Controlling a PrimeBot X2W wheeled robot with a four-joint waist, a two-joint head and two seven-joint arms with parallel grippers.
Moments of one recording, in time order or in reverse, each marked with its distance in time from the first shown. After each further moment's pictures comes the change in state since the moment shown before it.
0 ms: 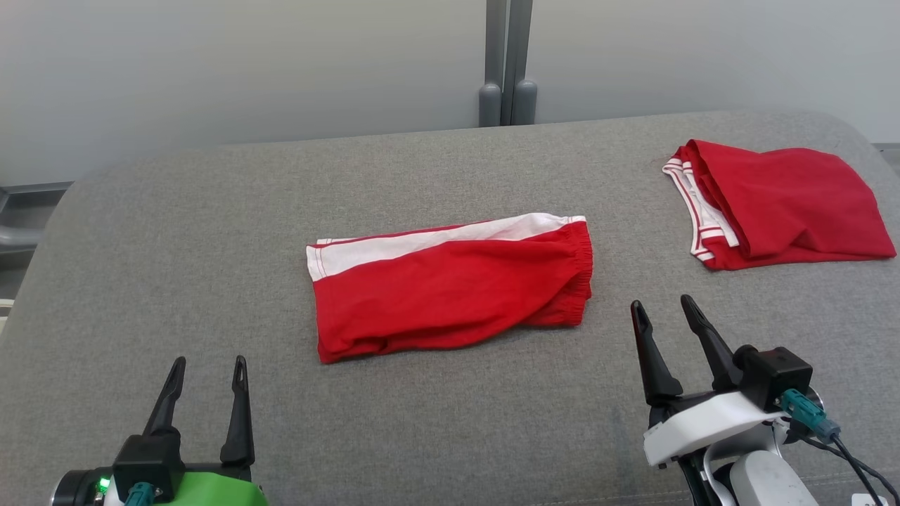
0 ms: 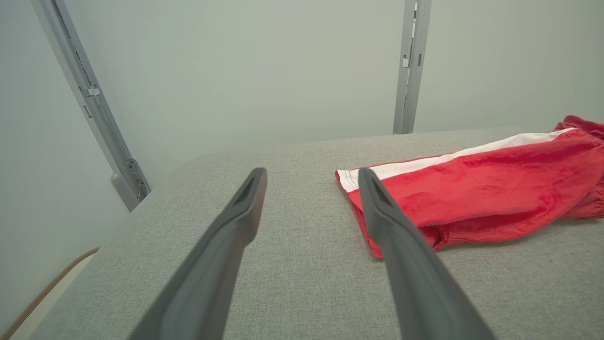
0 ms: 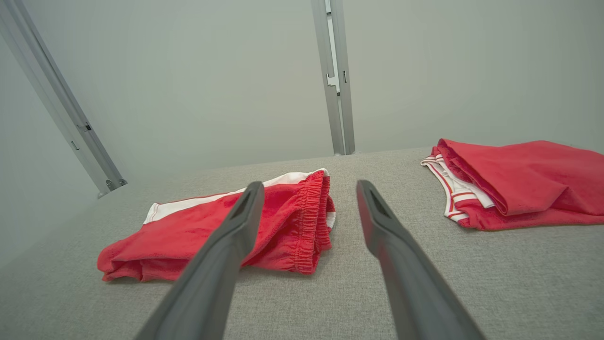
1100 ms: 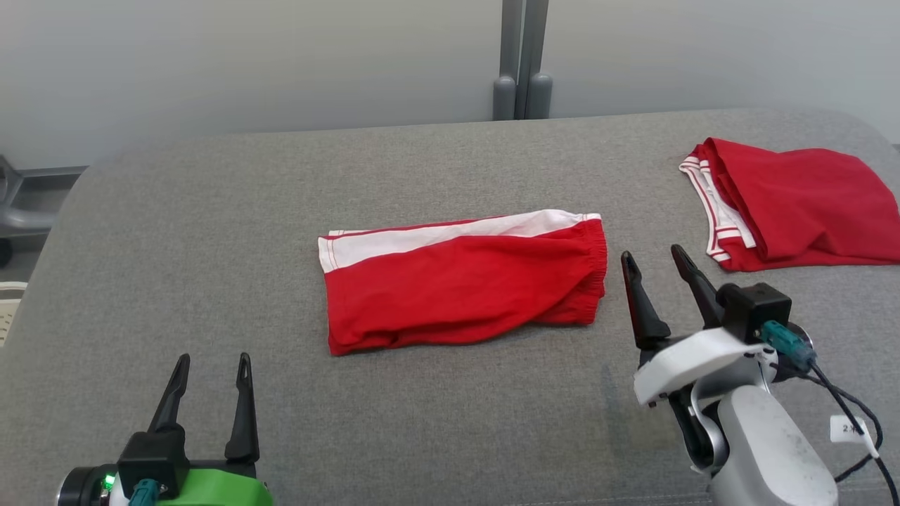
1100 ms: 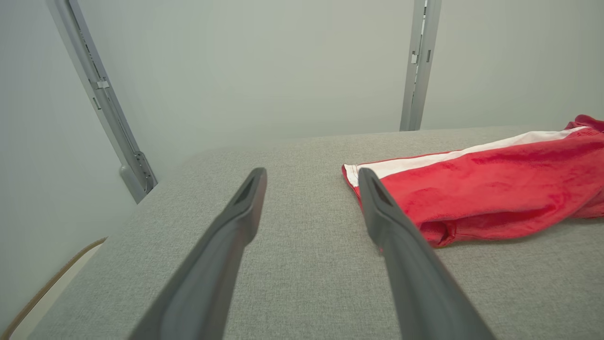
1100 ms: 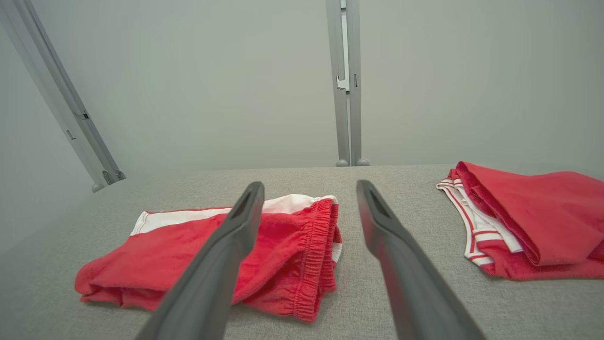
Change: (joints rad) left arm -0.004 -0.002 -0.011 0.001 -0.004 0.010 0.000; right arm -0.176 -0.001 -0.003 0.144 -0.032 0.000 0.028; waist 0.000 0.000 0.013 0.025
